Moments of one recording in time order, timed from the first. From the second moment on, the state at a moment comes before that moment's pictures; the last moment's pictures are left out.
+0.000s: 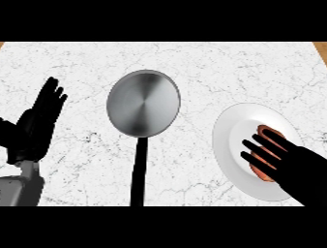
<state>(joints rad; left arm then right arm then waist) -0.15 0.25 0.00 -1.59 0.19 0.15 0.21 -0.07 -0.77 0.39 -2.04 1.19 0.57 -0.24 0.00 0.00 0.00</state>
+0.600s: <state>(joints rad) -0.17 0.24 0.04 -1.58 0.17 0.12 0.23 -0.11 -0.65 0.39 -1.83 1.35 0.50 -0.31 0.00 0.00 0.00</state>
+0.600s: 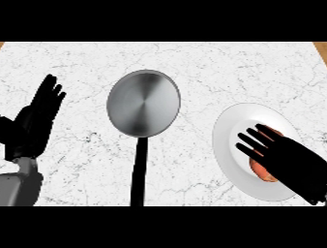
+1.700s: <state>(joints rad) -0.18 0.21 0.10 -1.58 0.14 0.07 0.24 -0.18 -0.45 0.37 -1.51 1.50 0.31 -0.48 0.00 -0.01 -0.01</state>
